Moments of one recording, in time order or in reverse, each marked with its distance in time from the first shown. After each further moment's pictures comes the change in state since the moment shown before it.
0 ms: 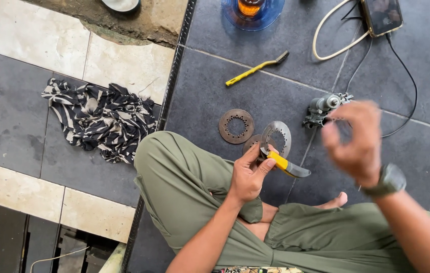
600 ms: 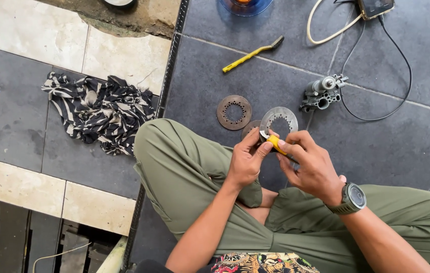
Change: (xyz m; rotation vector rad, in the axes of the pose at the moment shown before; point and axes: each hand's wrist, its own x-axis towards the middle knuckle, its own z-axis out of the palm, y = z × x) left_hand -0.004 -0.006 0.004 0.181 0.010 0.217; right_hand -0.049 -0.082 0.018 0.164 -0.182 0.022
